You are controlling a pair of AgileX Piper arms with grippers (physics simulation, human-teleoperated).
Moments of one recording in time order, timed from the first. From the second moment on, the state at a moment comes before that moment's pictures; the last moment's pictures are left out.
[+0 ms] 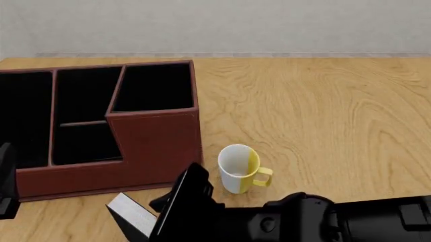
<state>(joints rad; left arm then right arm) 0.07 0.00 -0.03 -0.10 0.11 1.29 1.46 -0.74 -0.12 0.00</state>
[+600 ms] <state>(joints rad) 0.07 0.00 -0.02 -0.11 0.10 1.28 1.51 -0.70 -0.17 0.03</state>
